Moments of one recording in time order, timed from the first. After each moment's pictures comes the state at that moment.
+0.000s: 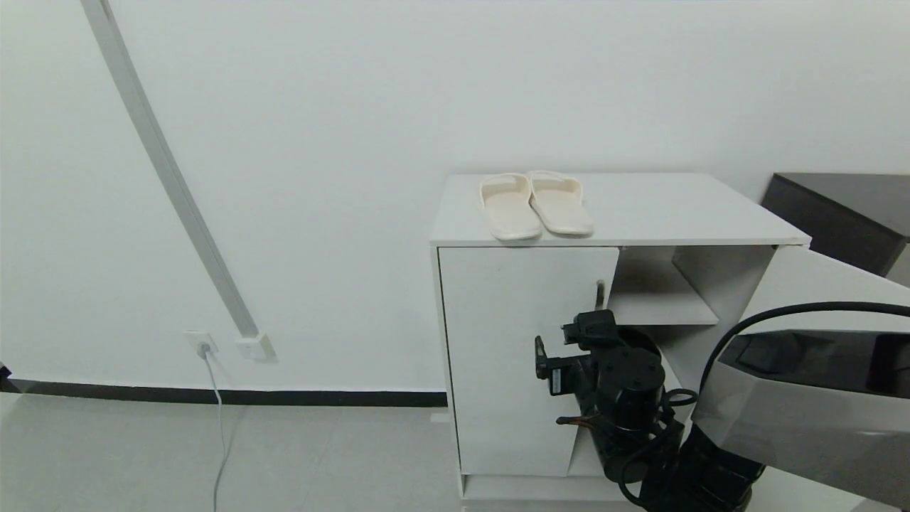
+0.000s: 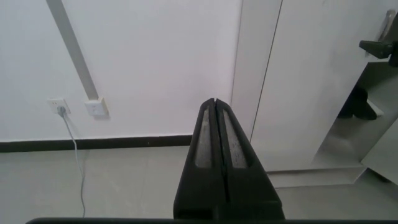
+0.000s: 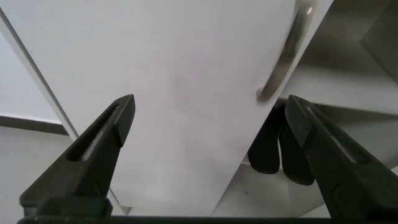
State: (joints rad) left arm 0.00 0.00 0.00 0.00 -0.02 0.01; right arm 0.74 2.27 -0.73 -1.51 -0.66 -0.04
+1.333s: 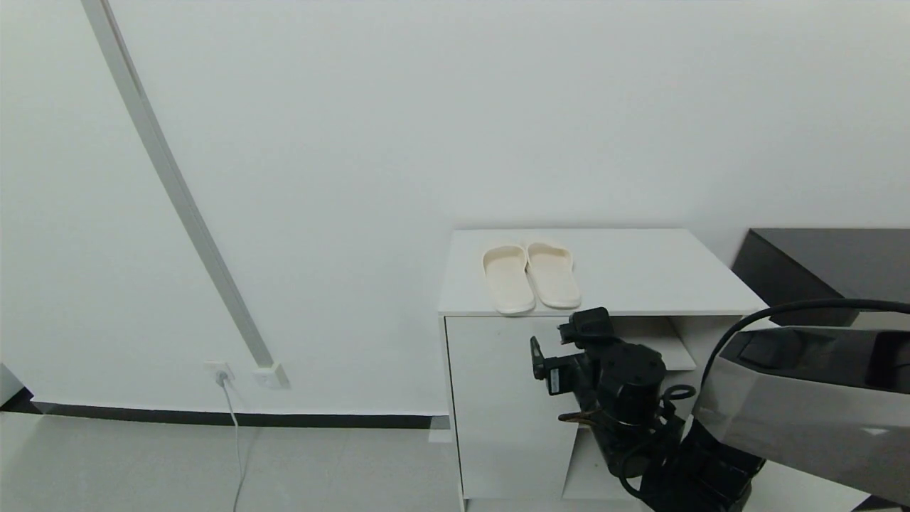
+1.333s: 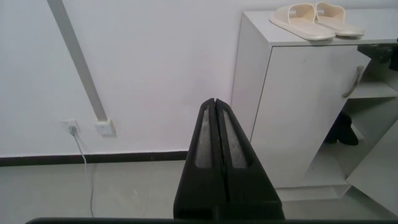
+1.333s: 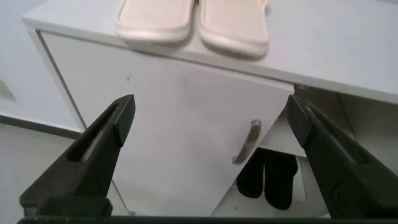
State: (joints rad) left arm 0.00 0.00 0.00 0.00 -0.01 0.01; right arm 0.72 2.27 -0.76 -1.49 -0.59 -0.07
